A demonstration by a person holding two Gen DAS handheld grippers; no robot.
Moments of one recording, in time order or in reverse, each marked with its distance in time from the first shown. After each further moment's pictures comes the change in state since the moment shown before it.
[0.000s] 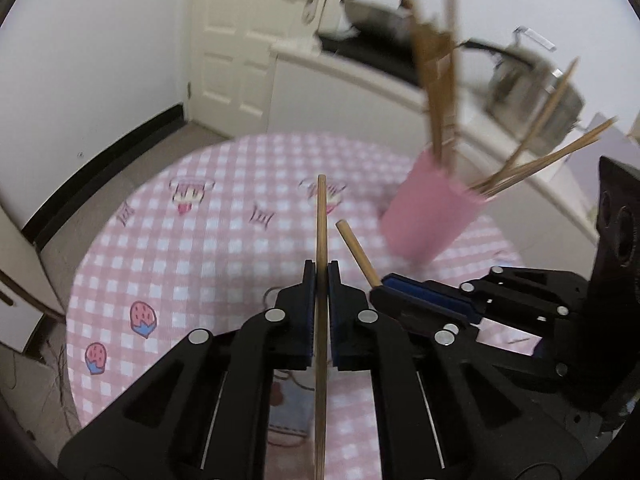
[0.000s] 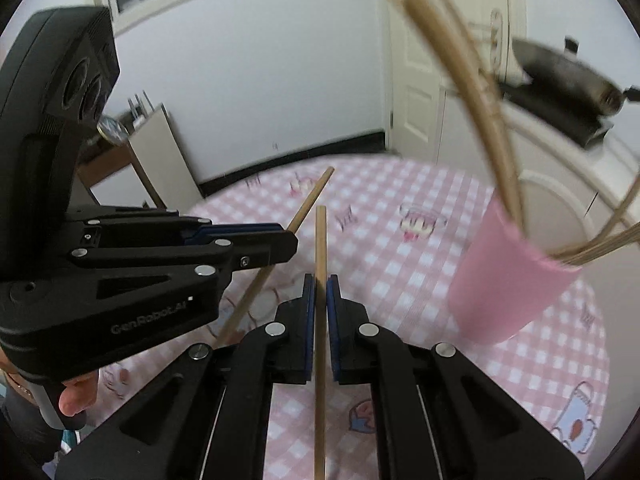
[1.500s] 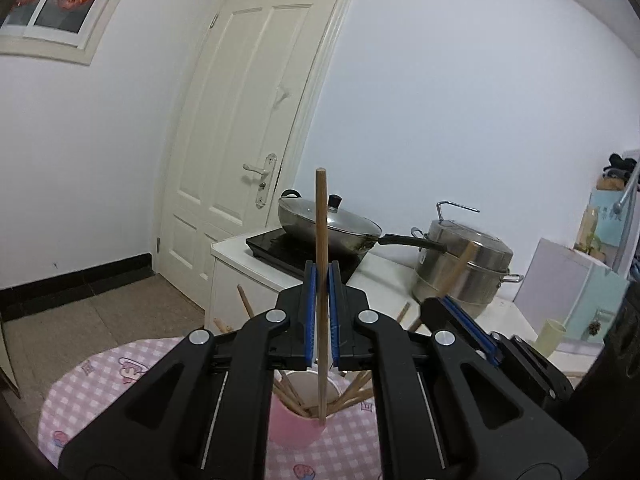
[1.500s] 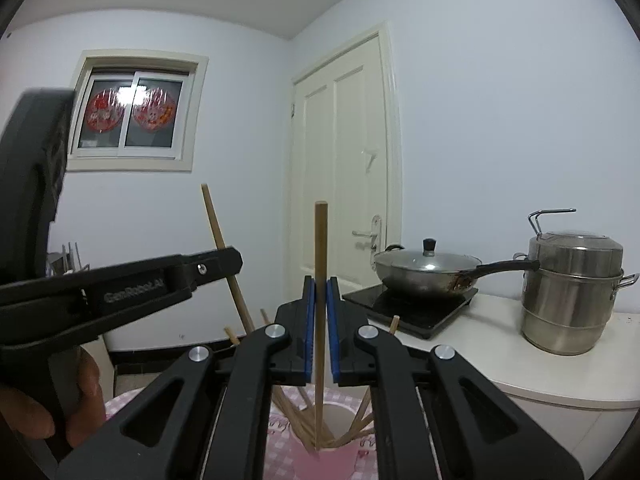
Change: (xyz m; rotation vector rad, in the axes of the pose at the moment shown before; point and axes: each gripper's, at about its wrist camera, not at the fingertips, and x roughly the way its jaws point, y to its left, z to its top) left arm -0.107 -0.101 0.073 -0.023 -0.629 -0.101; right arm -0.152 -0.051 0.027 -0.009 -0.735 -0.369
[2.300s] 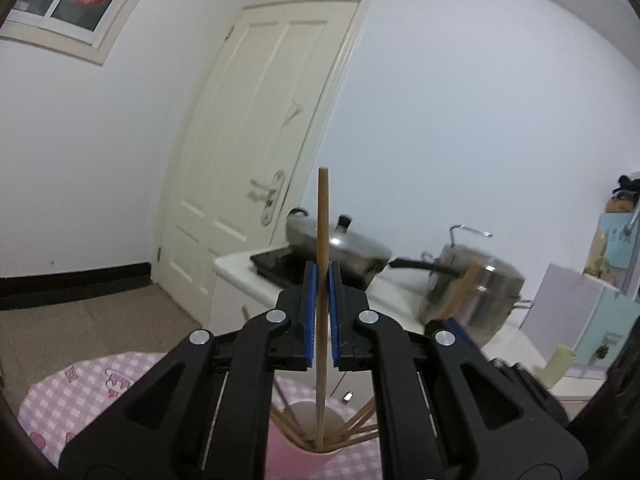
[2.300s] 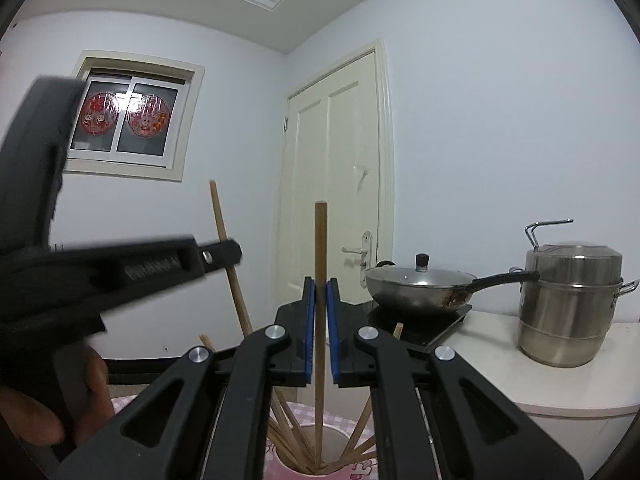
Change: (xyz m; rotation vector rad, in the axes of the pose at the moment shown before) left arm 0.026 0.015 -0.013 -0.045 -0.073 0.027; right arm 0.020 0.004 -0.013 -0.031 -0.053 -0.036
